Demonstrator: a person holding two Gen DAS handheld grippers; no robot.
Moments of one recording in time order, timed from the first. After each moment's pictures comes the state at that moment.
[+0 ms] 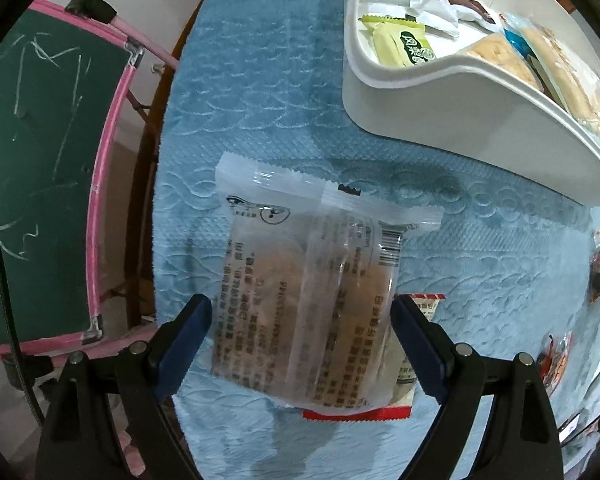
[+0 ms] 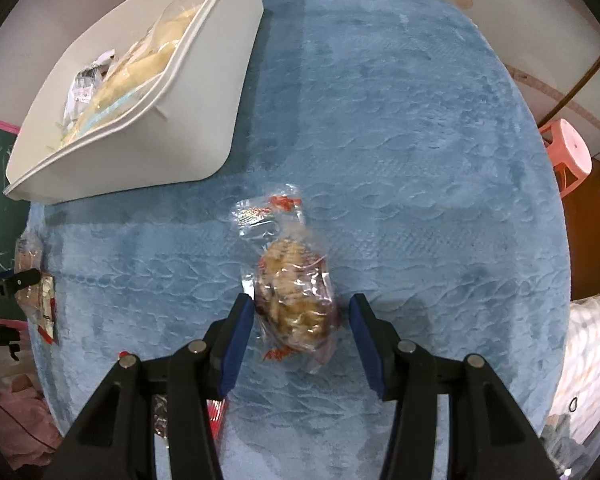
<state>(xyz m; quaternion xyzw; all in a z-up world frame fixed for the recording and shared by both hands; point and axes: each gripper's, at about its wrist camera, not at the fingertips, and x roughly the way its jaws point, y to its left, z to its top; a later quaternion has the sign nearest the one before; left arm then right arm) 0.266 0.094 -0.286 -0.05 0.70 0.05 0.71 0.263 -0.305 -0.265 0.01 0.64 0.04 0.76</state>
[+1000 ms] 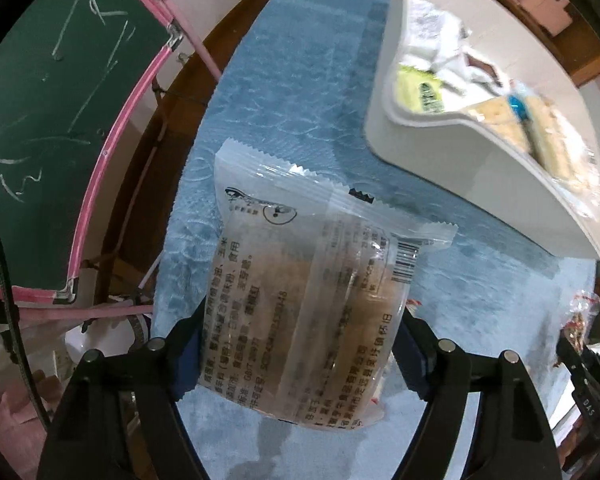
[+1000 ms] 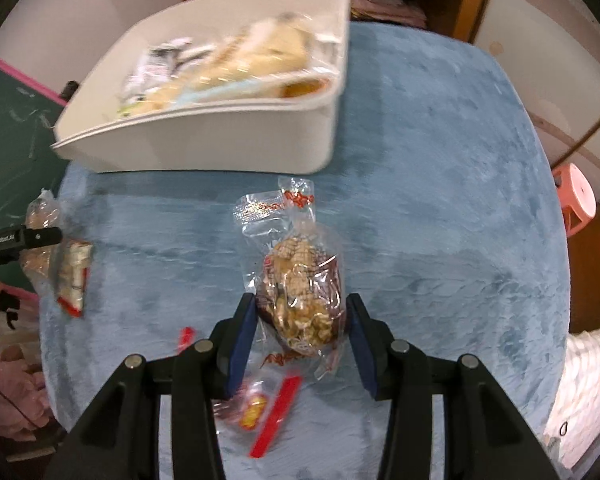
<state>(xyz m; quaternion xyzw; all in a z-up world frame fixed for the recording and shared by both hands) 0.233 0.117 -0.261 -0.15 0.65 0.08 0.74 0.216 -0.235 -0.230 -0.02 0.60 0.10 0.79</state>
